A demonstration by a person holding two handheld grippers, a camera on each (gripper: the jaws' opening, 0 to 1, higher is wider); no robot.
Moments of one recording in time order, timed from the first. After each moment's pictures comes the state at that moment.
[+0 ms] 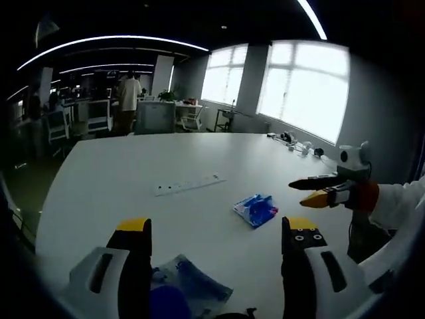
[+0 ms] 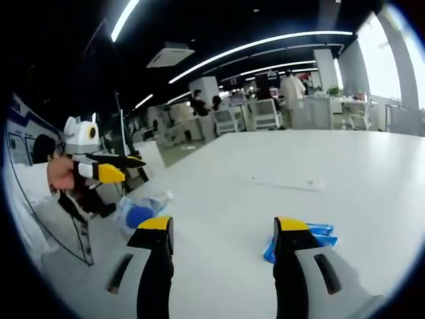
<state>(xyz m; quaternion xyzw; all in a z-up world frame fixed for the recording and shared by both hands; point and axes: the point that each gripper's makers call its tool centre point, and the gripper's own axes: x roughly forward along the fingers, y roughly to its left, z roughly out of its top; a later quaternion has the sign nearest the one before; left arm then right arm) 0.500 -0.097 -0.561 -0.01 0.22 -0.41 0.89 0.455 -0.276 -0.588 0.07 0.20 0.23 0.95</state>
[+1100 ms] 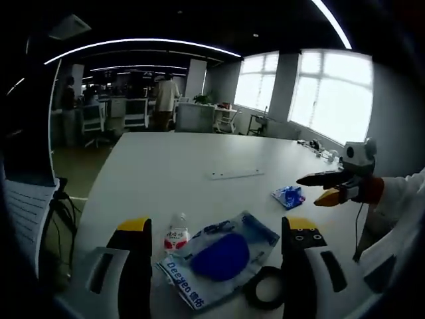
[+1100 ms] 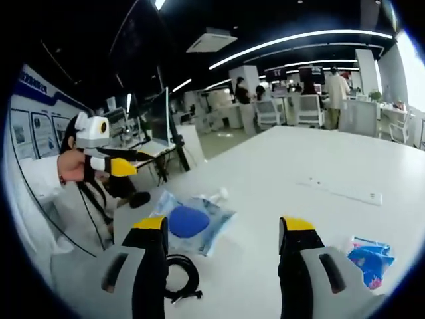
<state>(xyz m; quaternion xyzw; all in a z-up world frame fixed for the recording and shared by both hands) 0.480 0.055 -0.572 -0.02 0.23 -0.31 0.92 0.456 -0.140 -0.594 0.04 0.22 0.35 0.91</state>
